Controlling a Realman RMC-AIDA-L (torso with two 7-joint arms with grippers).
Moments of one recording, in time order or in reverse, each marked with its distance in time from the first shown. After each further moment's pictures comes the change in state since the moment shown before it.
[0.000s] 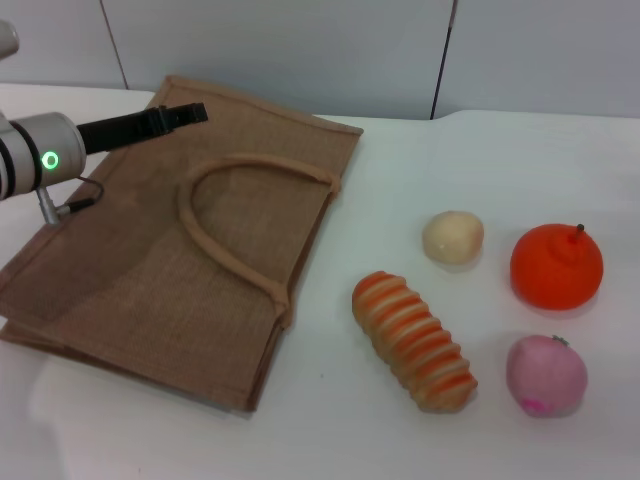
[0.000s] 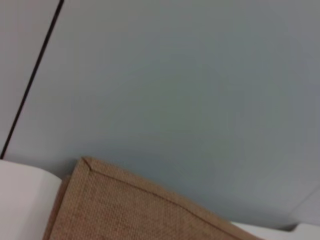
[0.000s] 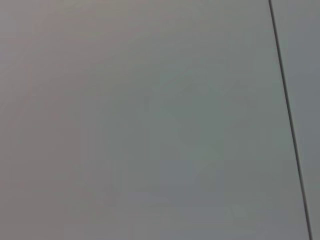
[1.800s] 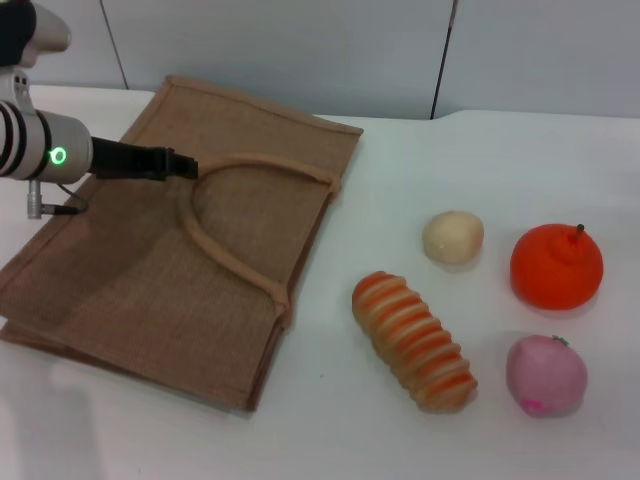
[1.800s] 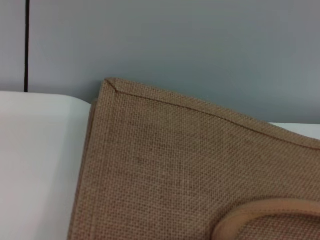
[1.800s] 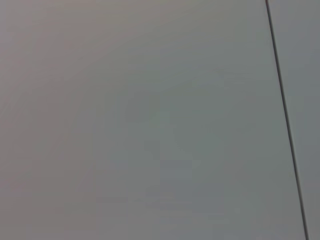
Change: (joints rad) left arm -0.116 0.015 0.002 0.078 0.576 -0.060 -0.350; right arm 0.016 -0.001 0.008 -0.011 0.008 0.014 0.001
